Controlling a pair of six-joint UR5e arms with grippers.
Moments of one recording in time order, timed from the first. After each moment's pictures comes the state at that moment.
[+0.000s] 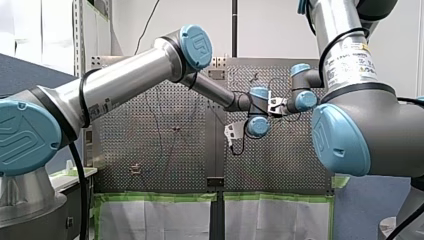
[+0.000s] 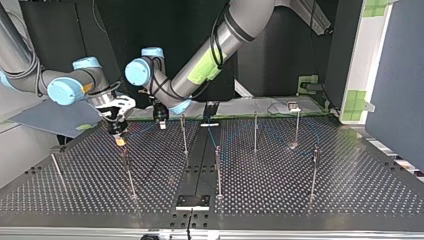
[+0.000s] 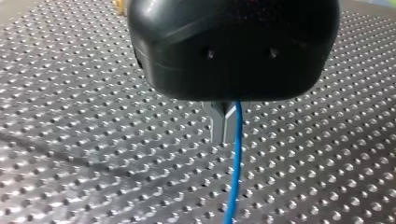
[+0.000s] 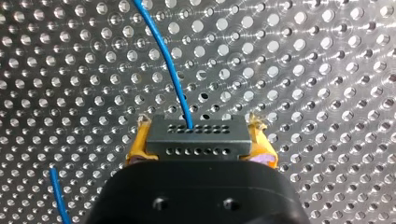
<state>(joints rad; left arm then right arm) -0.80 -2.58 -0.86 -2.90 -2.36 -1.84 1.78 -1.07 1.53 -0.32 1.20 1.63</state>
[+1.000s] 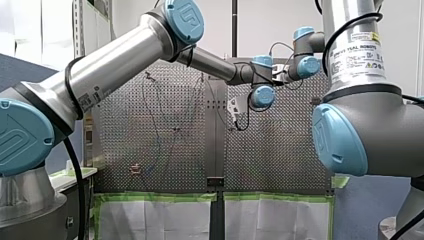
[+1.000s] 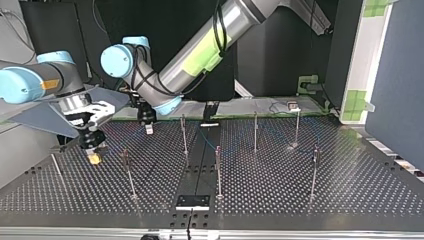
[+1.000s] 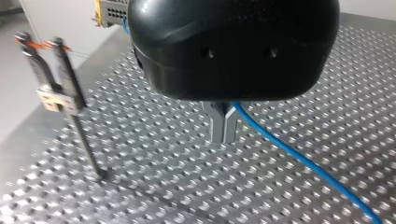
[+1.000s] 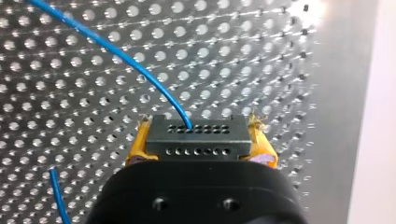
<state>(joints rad) -0.84 -2.42 -0.86 -2.97 -2.42 -1.85 1.78 -1.27 1.46 -0.19 1.20 1.66</state>
